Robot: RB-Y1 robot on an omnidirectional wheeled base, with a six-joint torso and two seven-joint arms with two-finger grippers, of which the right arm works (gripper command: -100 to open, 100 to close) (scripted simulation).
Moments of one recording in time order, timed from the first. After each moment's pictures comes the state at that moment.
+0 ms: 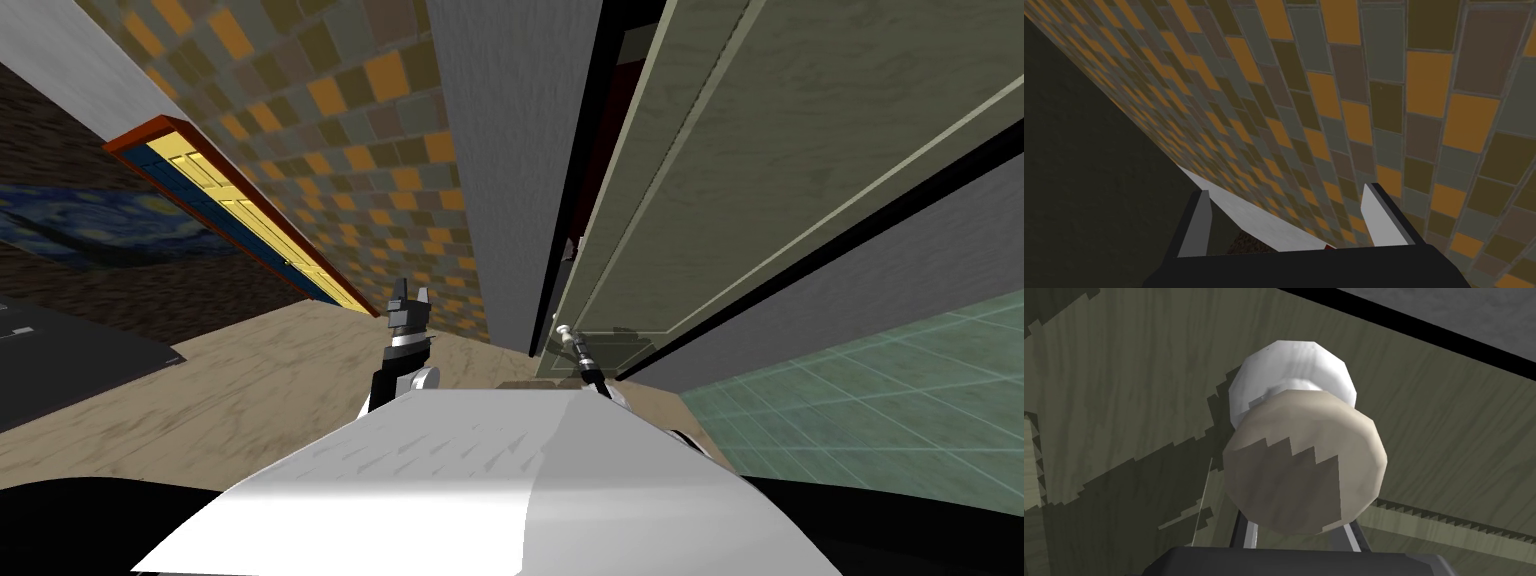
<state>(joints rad) -0.12 -0.32 -0.06 -0.52 0.00 -0.95 -0.05</state>
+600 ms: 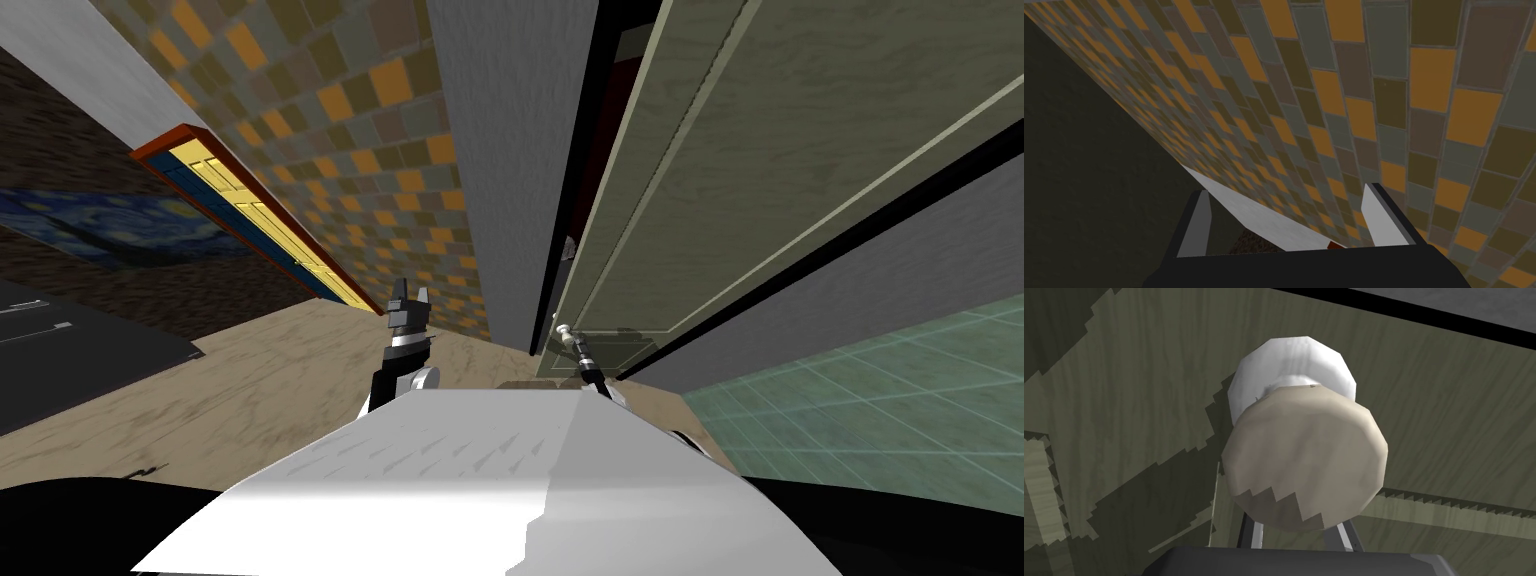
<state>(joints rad) -0.11 -0.33 -0.05 -0.54 -0.02 -0.94 -0.13</state>
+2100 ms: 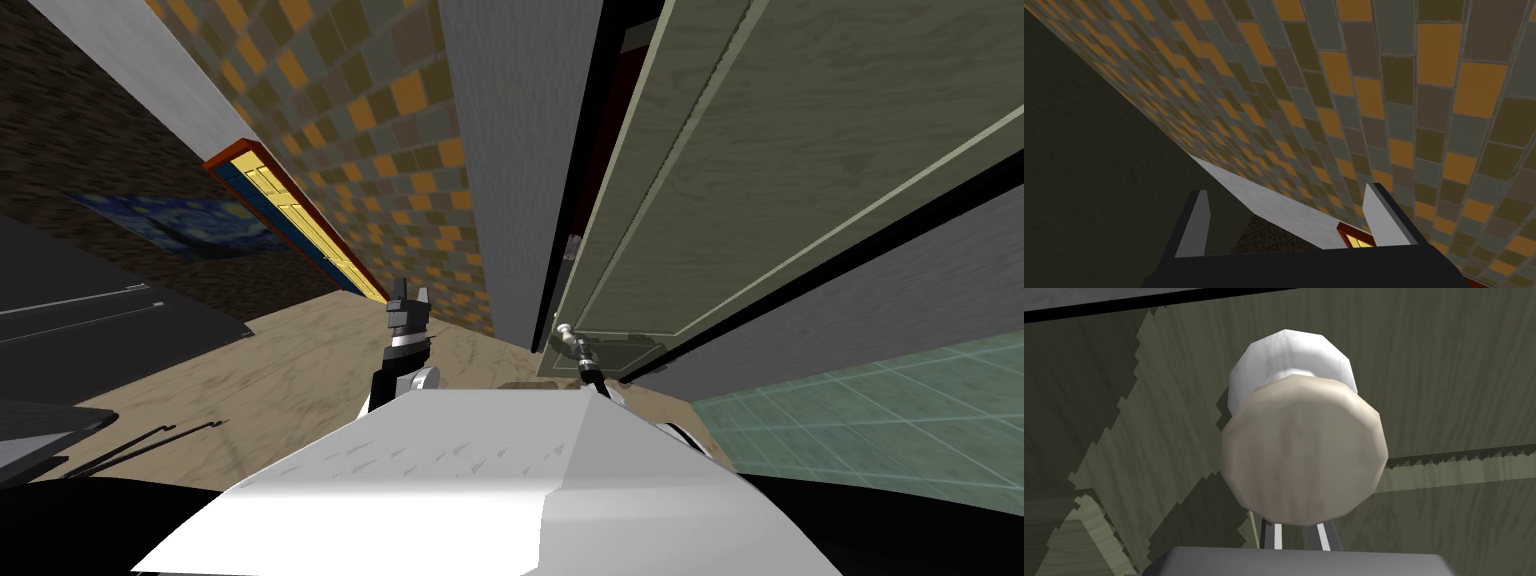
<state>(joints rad) -0.14 -0.33 0.00 -0.47 -0.12 -0.95 -0.39</state>
